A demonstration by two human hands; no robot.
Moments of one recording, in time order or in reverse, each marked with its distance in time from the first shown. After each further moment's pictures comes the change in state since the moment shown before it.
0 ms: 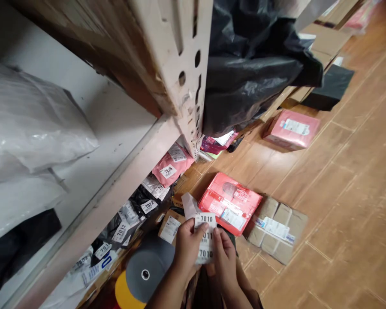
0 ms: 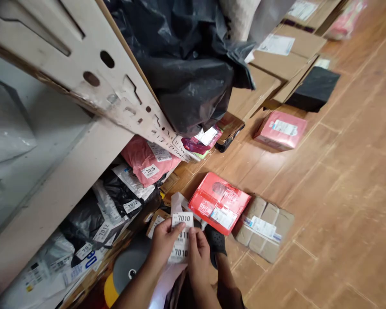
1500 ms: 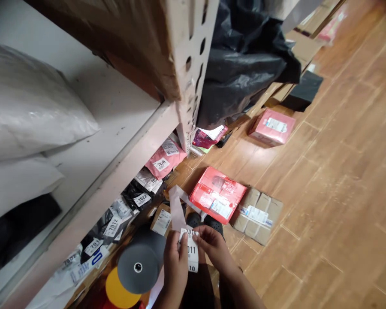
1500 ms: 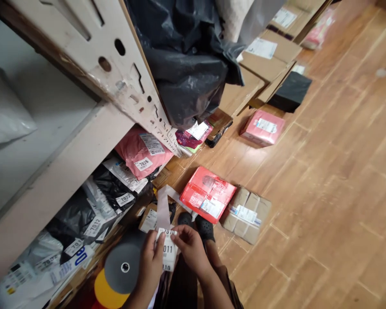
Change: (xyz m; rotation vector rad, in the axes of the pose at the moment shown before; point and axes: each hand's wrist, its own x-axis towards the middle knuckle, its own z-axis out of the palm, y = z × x) left_hand -0.042 -0.059 -0.029 0.368 0.192 0.285; right_hand -0.004 -0.010 -0.019 -0.213 -0.415 0.105
